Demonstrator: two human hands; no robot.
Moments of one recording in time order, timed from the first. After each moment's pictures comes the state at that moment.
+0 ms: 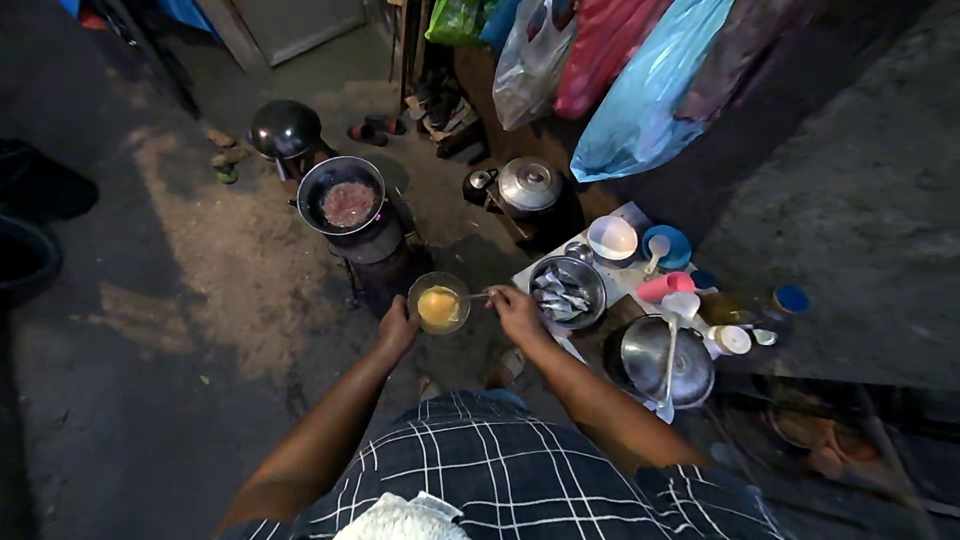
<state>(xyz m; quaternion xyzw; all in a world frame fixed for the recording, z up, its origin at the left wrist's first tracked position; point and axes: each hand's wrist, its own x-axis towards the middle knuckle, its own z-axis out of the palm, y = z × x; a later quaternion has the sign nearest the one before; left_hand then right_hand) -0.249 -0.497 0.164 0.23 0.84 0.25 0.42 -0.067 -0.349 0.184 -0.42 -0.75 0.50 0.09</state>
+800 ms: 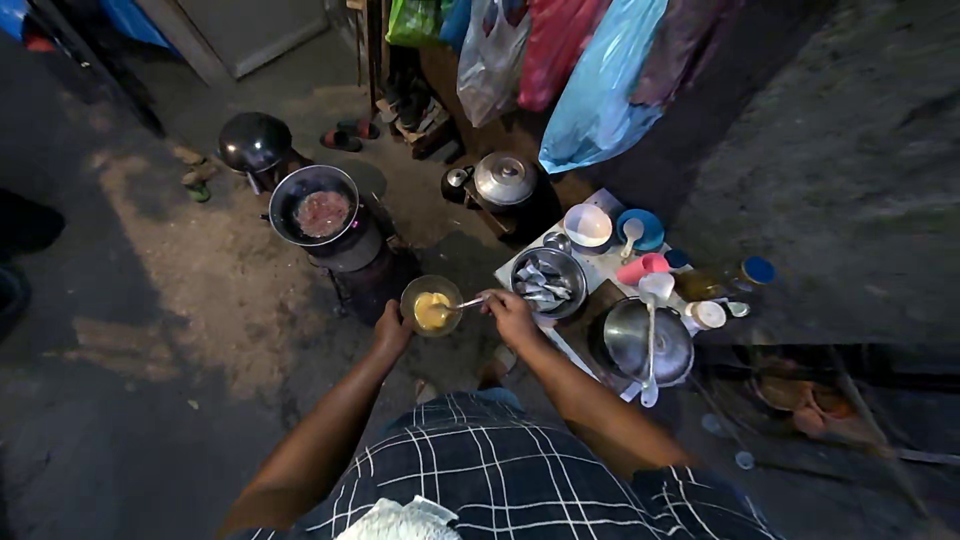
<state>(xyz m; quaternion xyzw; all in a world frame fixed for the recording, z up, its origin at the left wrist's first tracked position) -0.233 -0.476 0.162 0.24 0.84 0.24 0.43 -0.041 -0.343 0.174 -0.46 -0.71 0.53 0.12</state>
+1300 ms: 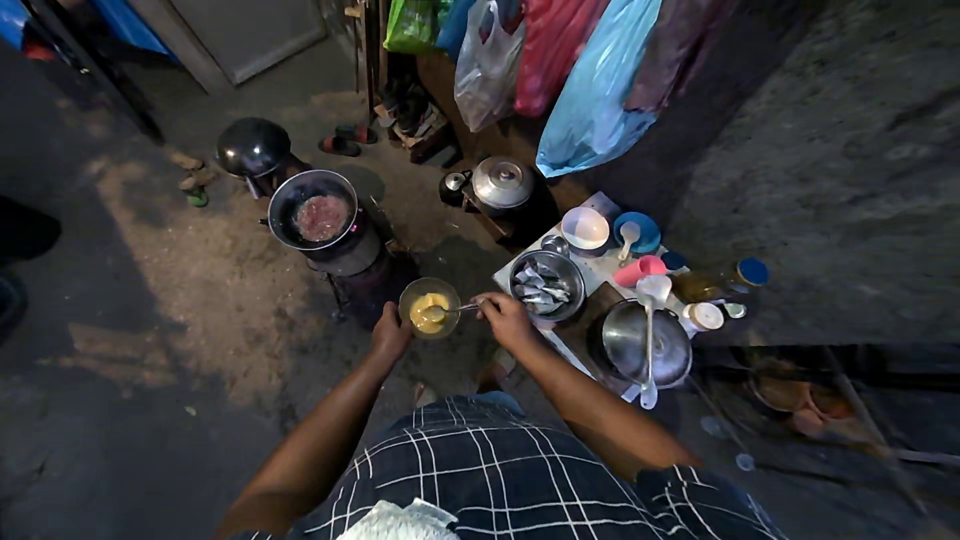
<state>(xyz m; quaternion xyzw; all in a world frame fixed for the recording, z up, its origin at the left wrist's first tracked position) -0.234 -0.477 0.162 0.24 0.84 0.24 0.42 -0.044 -0.347 0.183 -0.44 -0.72 0.52 0.10</state>
